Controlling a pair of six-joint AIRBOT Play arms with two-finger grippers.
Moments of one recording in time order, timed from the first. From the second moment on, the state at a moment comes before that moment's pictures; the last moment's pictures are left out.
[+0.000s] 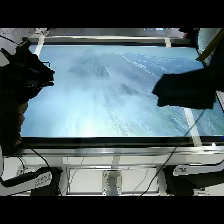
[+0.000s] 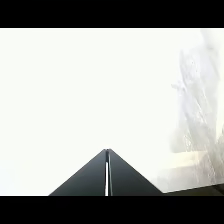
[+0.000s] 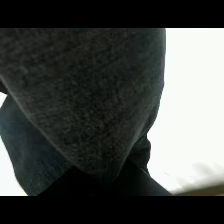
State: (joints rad) left arm 0.05 -1.30 1.52 1.27 -1.39 -1.53; right arm -0.69 -1.50 1.67 -1.33 1.48 1.41
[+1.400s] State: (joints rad) left arm -0.04 -1.30 1.51 1.28 -1.41 -1.55; right arm -0.74 -0.85 0.85 -0.52 1.18 1.14
